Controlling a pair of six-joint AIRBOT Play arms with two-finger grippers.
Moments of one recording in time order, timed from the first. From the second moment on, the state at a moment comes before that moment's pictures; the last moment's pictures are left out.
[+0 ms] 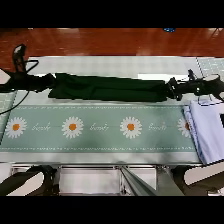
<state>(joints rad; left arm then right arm) 0.04 -1.16 1.01 1.14 -0.88 -1.43 -0.27 -1.77 1.24 -0.72 1.03 1.43</state>
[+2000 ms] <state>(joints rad) -0.42 -1.81 1.78 0.89 -1.24 -1.45 -0.27 -0.69 0.98 -0.75 1.29 1.48</state>
